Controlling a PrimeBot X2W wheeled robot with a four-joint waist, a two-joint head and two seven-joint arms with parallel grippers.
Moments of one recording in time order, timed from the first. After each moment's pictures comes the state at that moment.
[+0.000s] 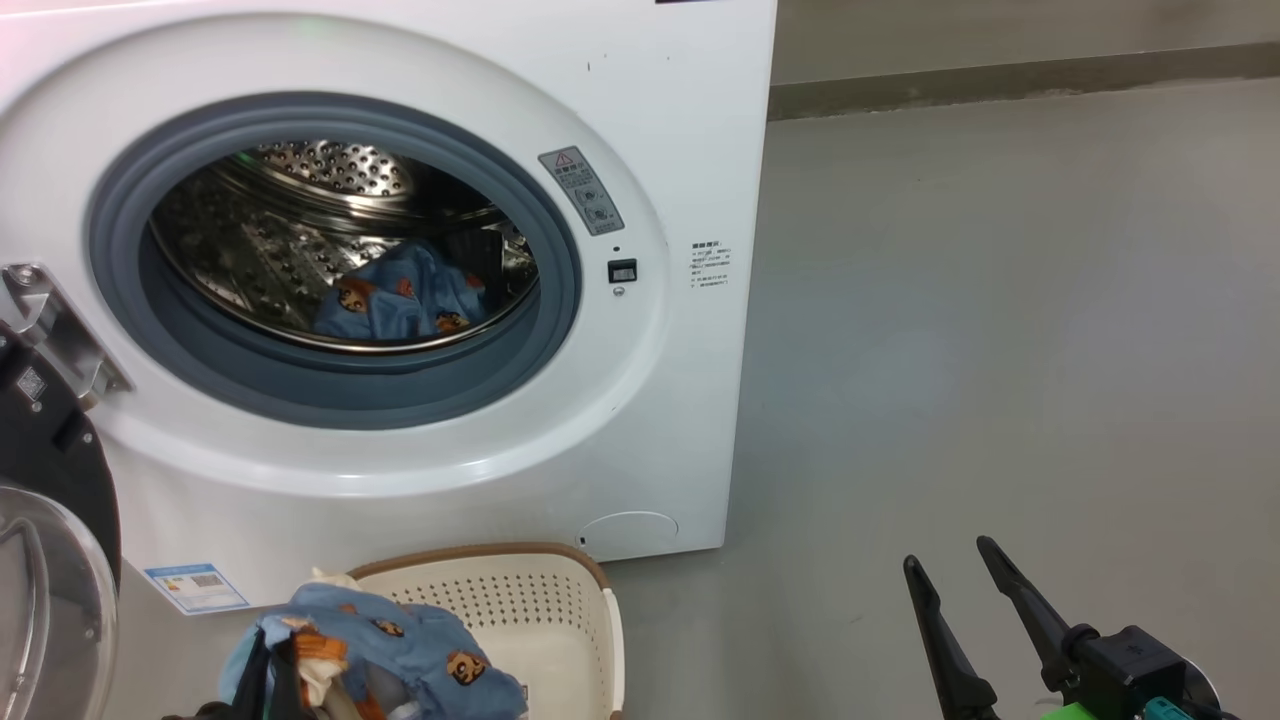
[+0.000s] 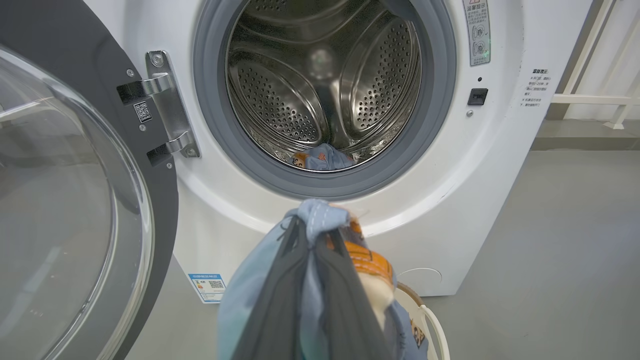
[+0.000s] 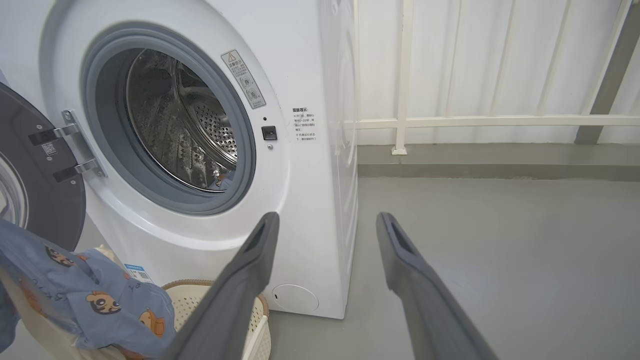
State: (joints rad) left arm 0.14 0.19 -0.20 0.01 -0.30 0.21 -0.15; right arm 0.12 -0.05 0.06 -0.06 0.16 0.13 -0.15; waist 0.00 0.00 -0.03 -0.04
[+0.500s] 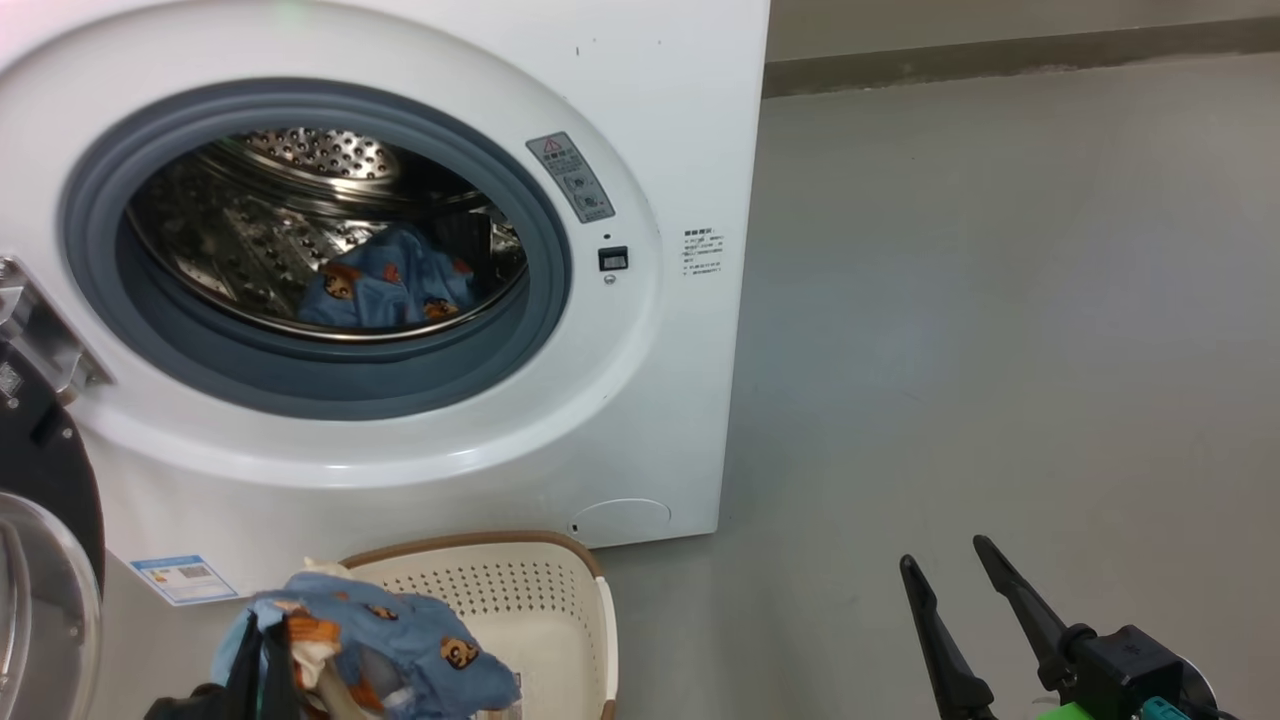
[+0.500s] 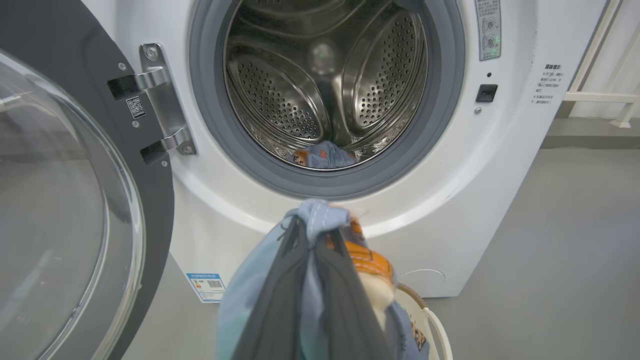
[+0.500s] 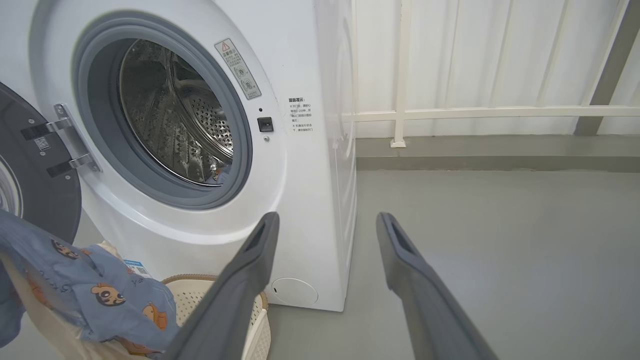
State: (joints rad) left arm 0.11 0.19 -0.20 0.04 -0.31 0.22 -0.15; right arm 0.12 -0.05 0.06 -0.06 0.16 0.13 -0.15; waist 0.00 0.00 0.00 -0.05
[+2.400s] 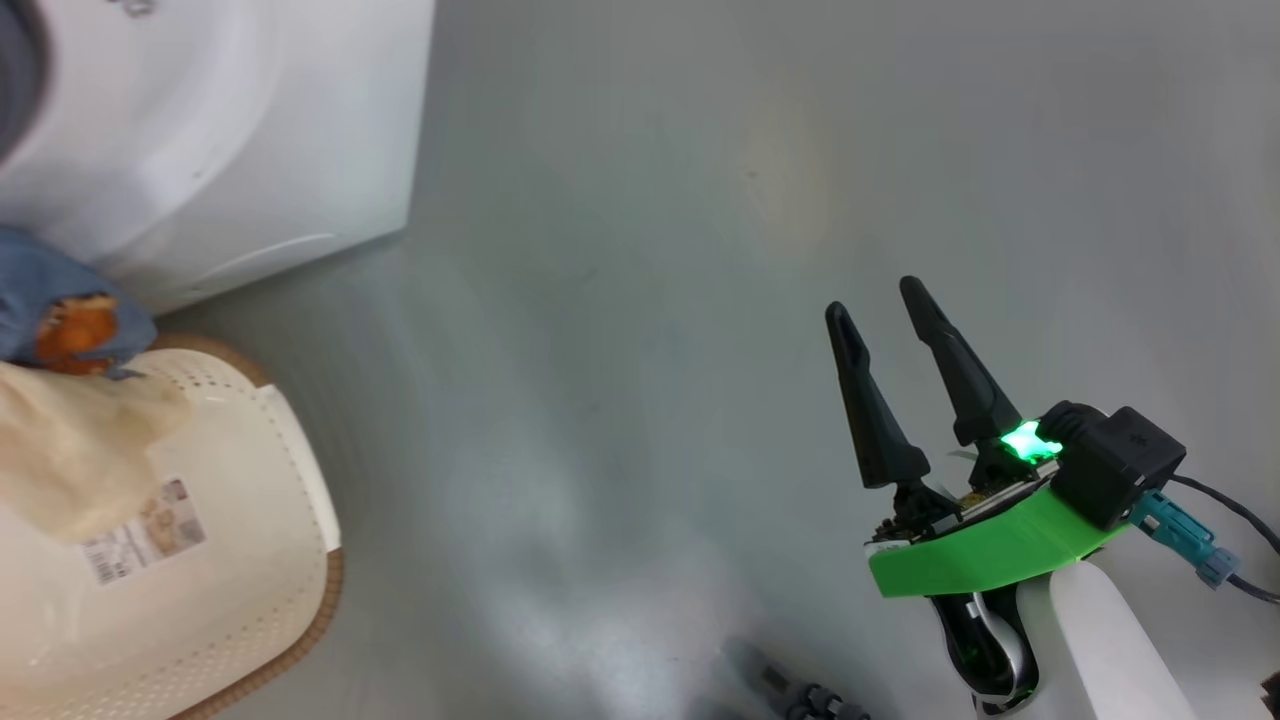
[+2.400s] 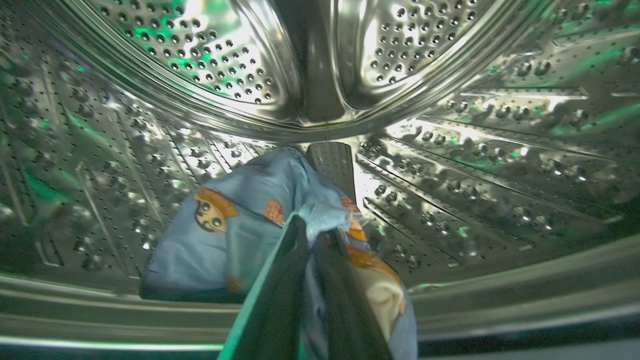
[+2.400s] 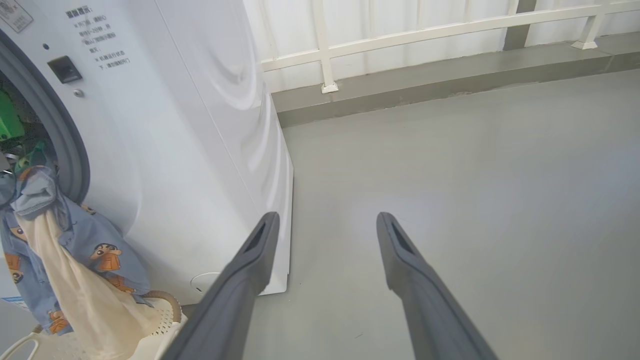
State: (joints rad) left arm -1.06 0.53 -0.08 0.51 -0.43 0.13 0.38; right arm -0.28 -0.05 0.20 0.01 0.37 0.13 -0.25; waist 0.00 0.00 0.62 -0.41
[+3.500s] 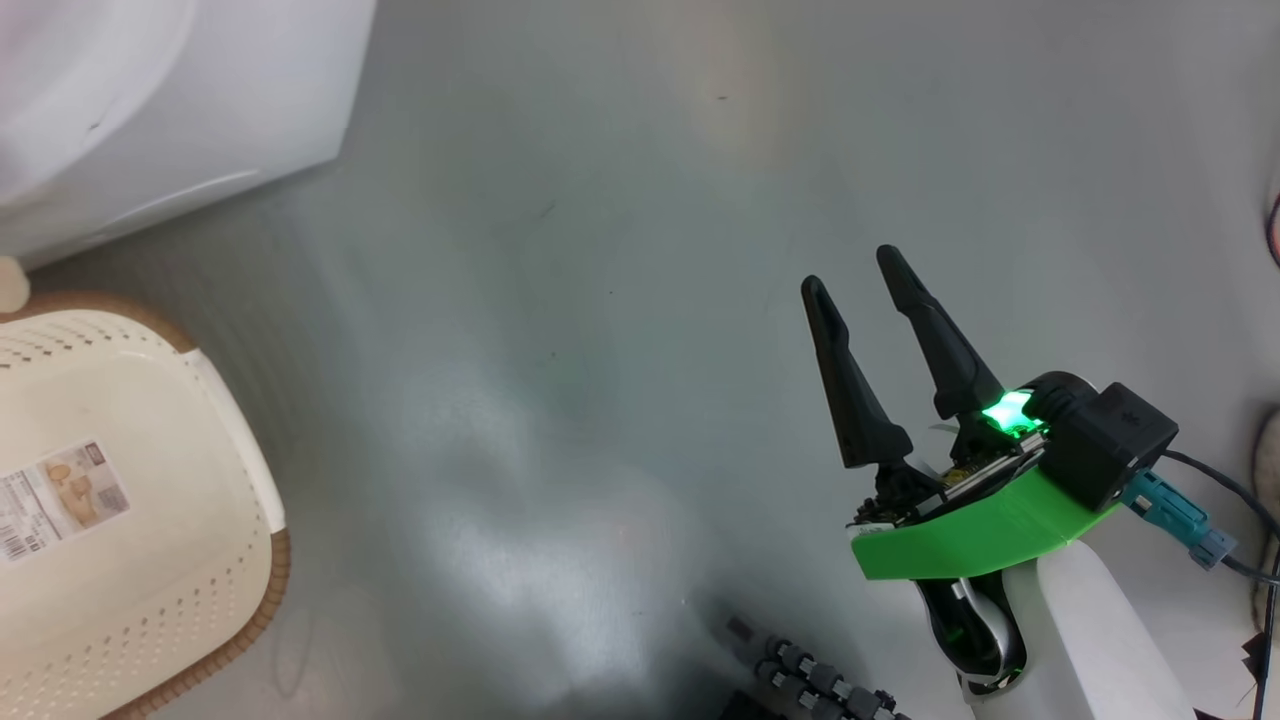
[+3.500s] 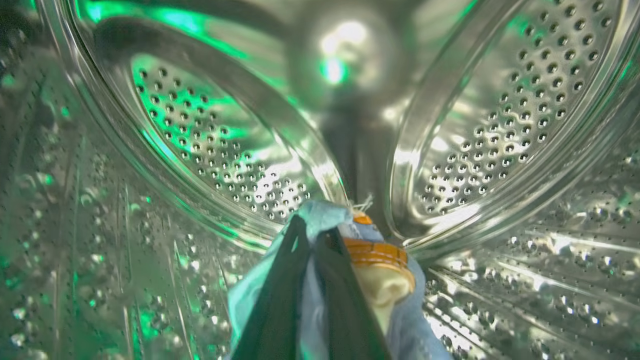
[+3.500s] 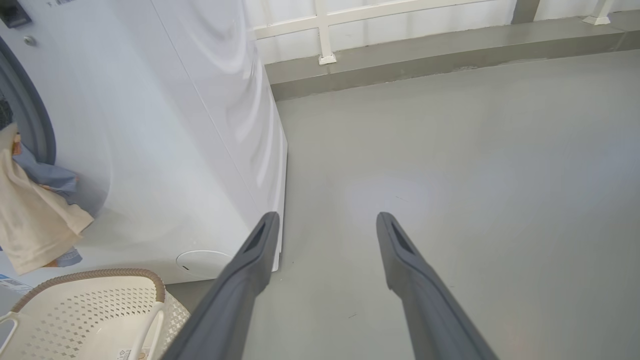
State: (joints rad) left arm -1.48 0.64 -0.13 0.75 -0.29 0.12 0.05; right arm -0.33 -0.05 0.24 -0.01 0.38 0.13 -0.25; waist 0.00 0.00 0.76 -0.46
